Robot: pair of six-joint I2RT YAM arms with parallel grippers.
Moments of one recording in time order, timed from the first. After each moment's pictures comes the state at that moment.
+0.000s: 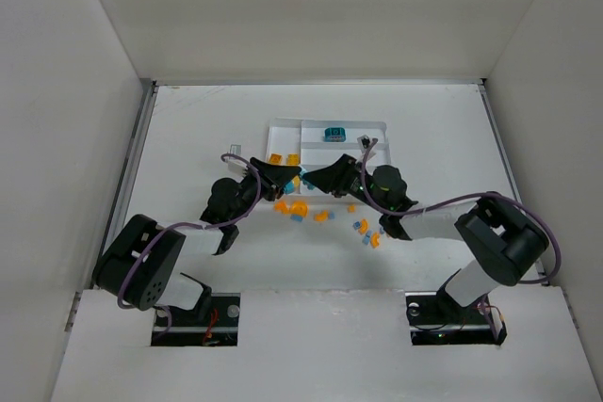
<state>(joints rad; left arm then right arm) -0.48 1.39 0.30 1.09 0.26 -1.39 0.69 1.56 0.56 1.00 -0.21 0.99</state>
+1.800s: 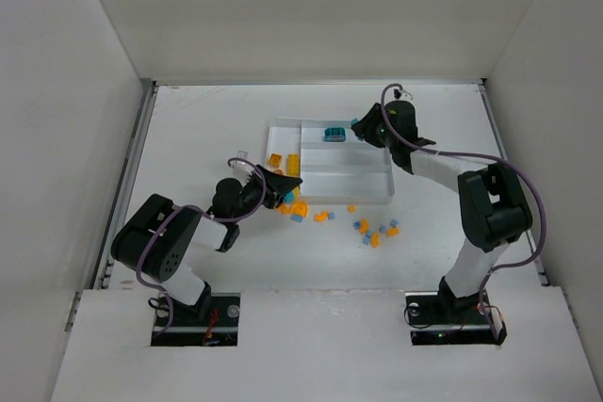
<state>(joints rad) -0.43 1.56 0.29 1.14 0.38 -1.36 0.33 1.74 1.05 0.28 -0.01 0.74</state>
